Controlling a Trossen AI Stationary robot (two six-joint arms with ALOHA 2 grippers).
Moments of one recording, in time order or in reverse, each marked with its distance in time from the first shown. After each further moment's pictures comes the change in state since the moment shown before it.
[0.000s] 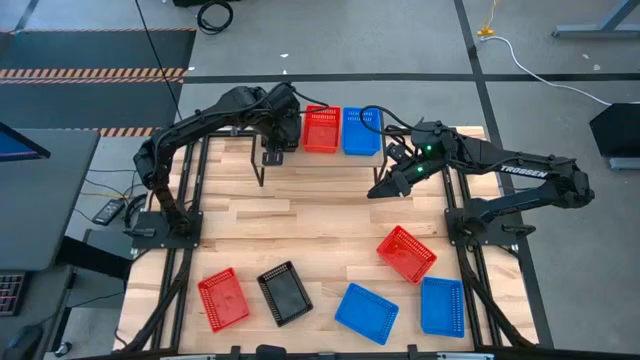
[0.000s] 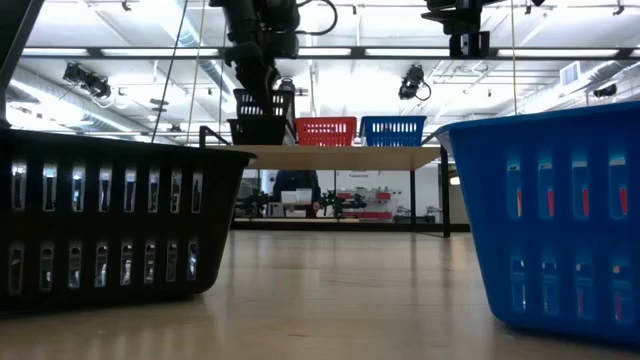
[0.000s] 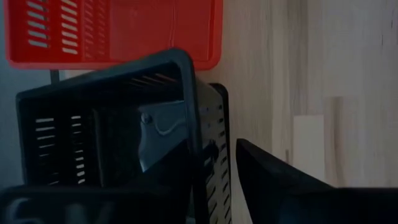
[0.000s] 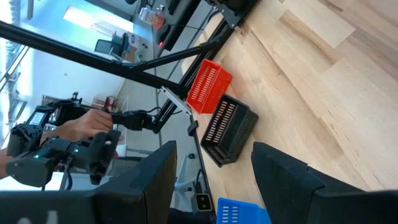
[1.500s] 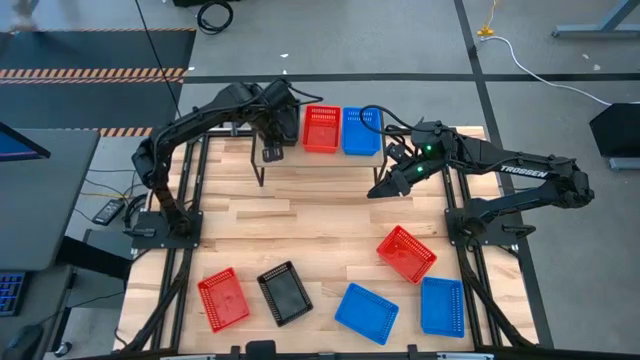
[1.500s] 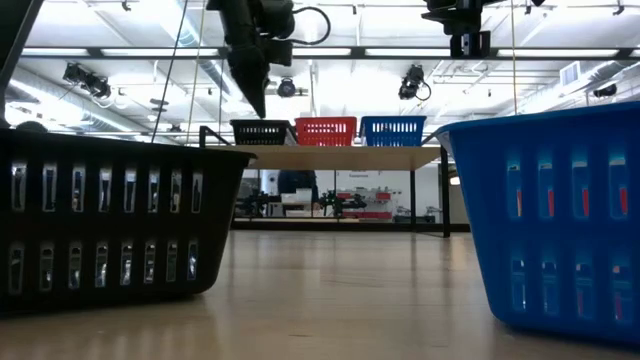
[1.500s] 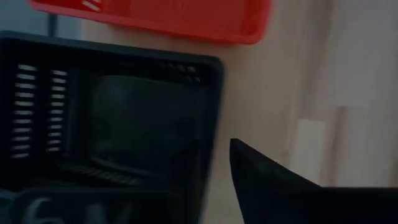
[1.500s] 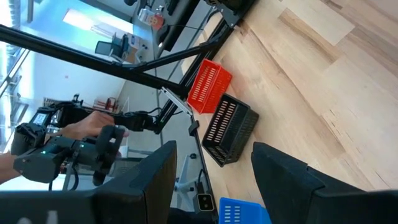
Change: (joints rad) left arm 0.039 -0.005 -0.010 -0.014 -0.004 -0.141; right arm 0.000 0.000 0.000 0.000 0.000 0.016
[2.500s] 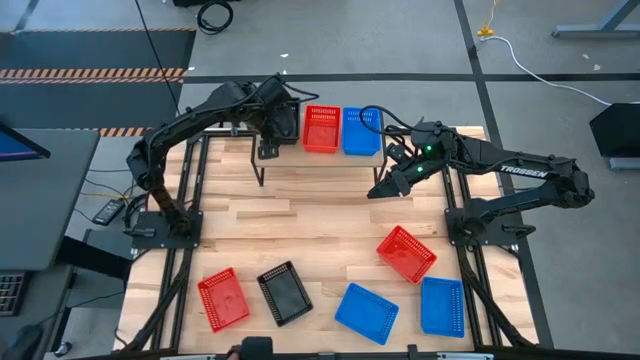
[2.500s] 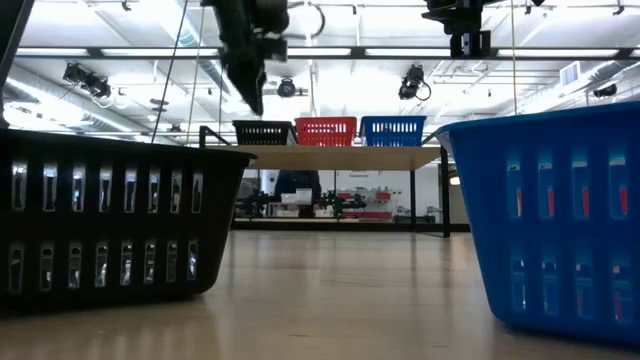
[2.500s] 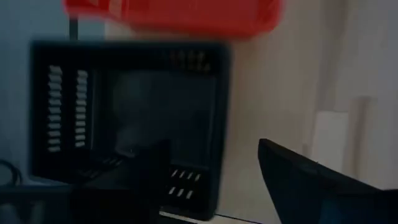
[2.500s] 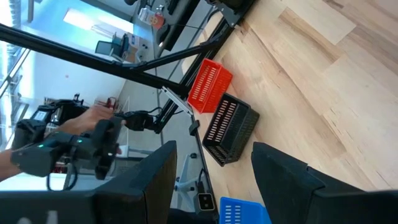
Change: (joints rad) left arm 0.017 -0.042 -0.032 0.034 -0.049 0.080; right arm 0.003 0.000 0.000 0.000 0.000 0.003
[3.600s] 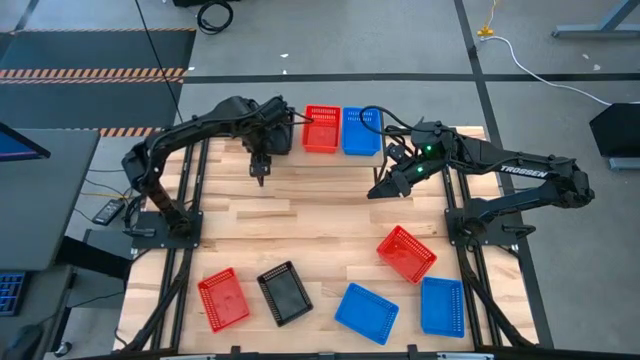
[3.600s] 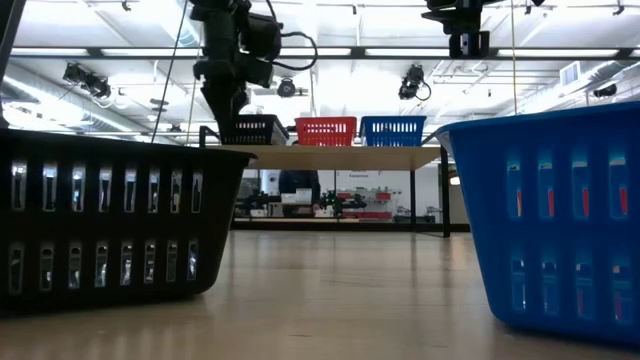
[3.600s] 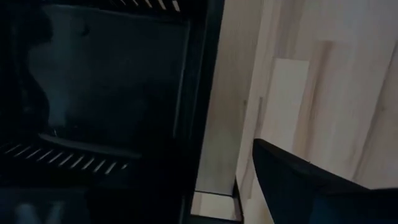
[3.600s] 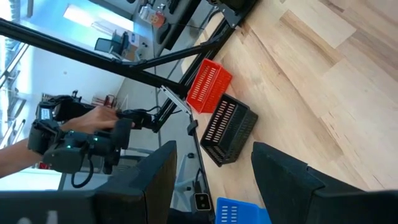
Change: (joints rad) left arm -0.029 -0.042 -0.199 -0.068 0.042 -0.081; right arm 0.000 0.000 0.000 0.000 0.000 -0.028
